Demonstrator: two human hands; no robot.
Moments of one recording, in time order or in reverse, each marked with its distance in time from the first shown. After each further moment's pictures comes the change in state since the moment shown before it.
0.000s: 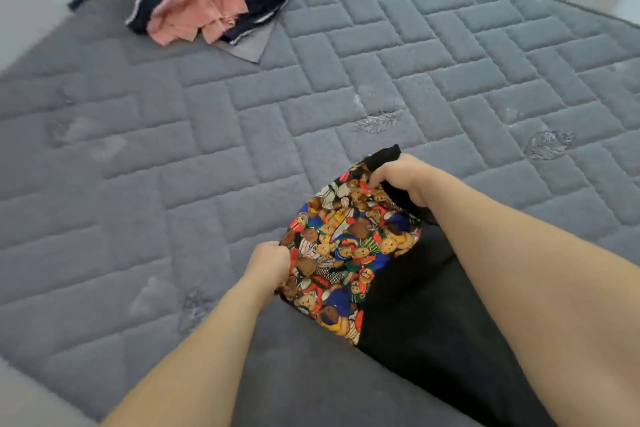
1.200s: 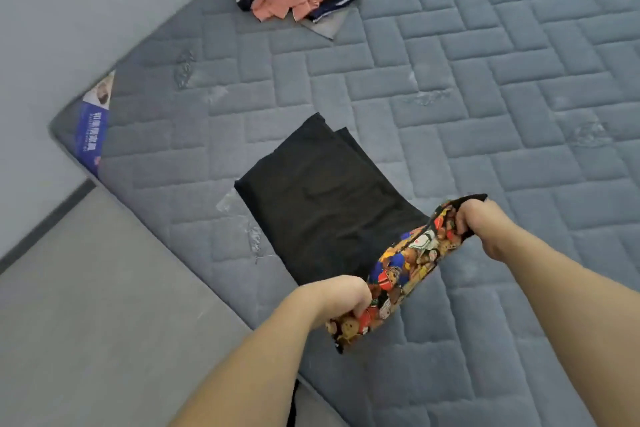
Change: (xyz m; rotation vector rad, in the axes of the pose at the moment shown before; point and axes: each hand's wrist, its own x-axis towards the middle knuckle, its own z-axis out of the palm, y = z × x) left_hand -0.221 -0.037 0.053 0.056 -0.454 -0.132; right_hand -0.138 0.119 -0.009 0.070 0.109 0.001
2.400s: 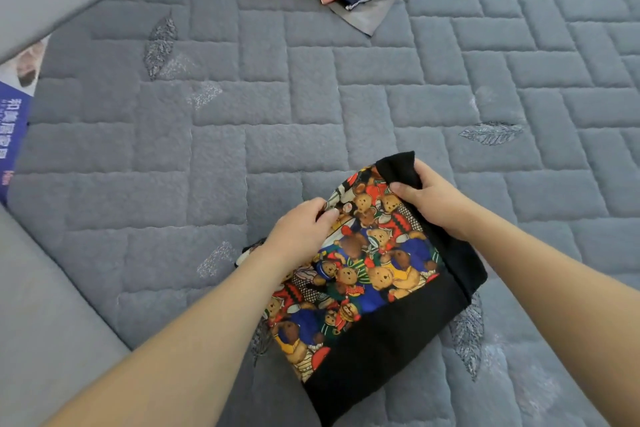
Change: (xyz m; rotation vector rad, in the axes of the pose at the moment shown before) left_hand 0.170 -0.020 -0.245 0.088 0.572 0.421; right_hand 0.147 -0.133 0.174 -0.211 -0.366 -0.384
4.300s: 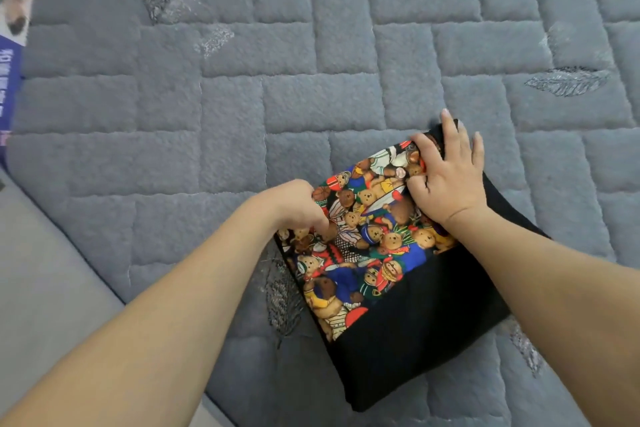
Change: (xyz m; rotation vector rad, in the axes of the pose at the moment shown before) left_hand 0.023 -0.053 -0.023 0.195 -0.347 -0.309; right_hand 0.039 0.068 0.062 -1.012 0.504 -0.417
